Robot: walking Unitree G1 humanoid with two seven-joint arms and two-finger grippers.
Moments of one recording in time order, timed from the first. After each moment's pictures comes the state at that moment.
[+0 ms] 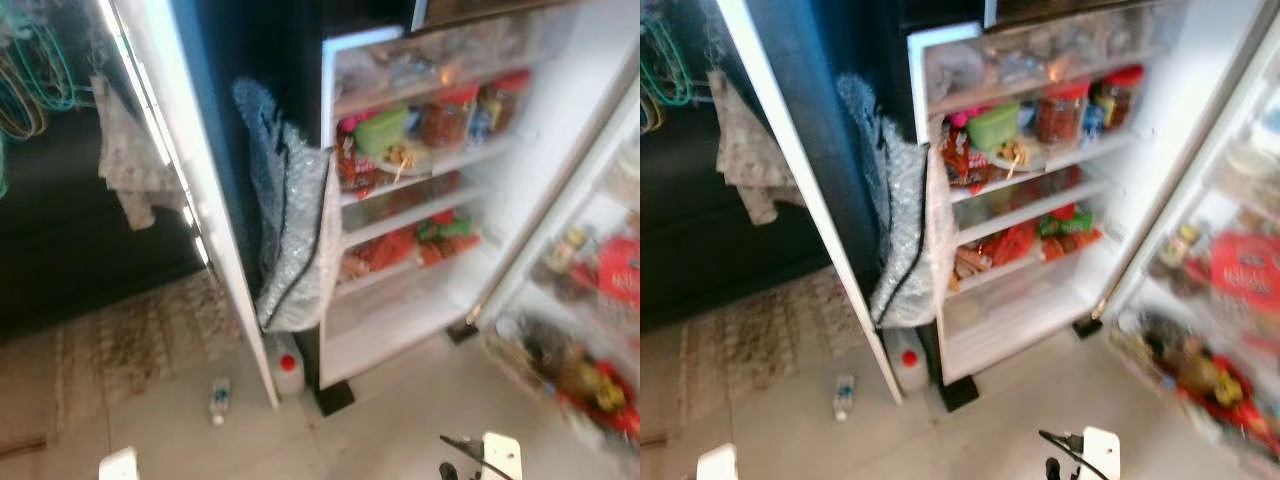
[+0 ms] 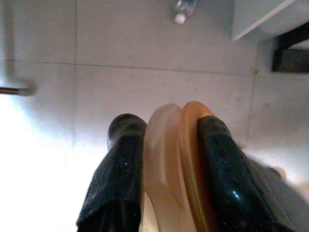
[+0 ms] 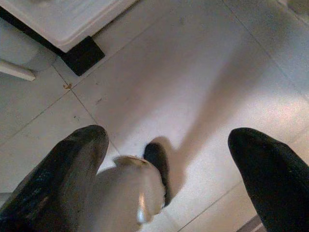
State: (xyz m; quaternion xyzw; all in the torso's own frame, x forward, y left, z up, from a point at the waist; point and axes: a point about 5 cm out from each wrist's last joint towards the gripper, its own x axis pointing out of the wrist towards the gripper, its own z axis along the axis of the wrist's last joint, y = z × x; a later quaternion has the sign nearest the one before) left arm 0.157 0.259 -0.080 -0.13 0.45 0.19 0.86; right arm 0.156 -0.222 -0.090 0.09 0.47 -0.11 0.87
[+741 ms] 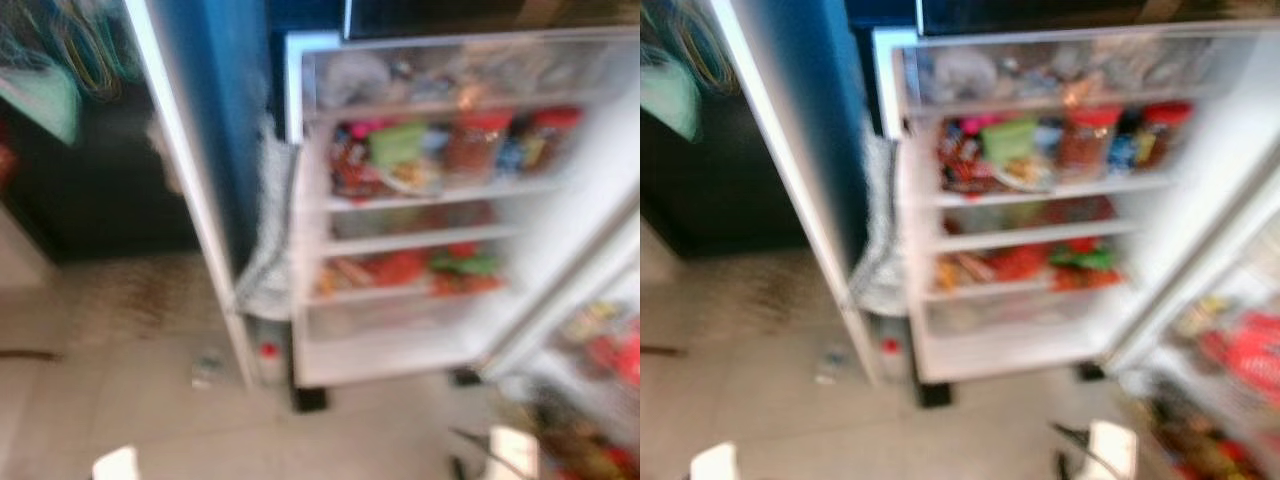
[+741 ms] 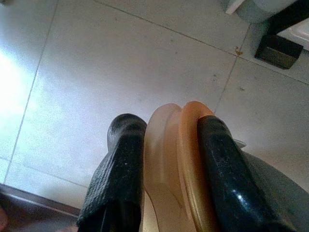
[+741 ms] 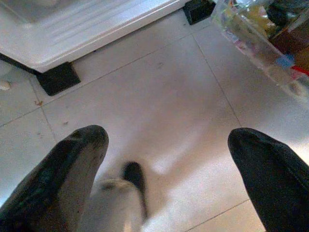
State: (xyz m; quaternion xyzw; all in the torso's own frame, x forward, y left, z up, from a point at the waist) left arm 0.151 0.264 -0.081 -0.13 0.45 0.21 0.86; right arm 0.164 -0.223 -0.086 0.11 0.45 -0.13 0.88
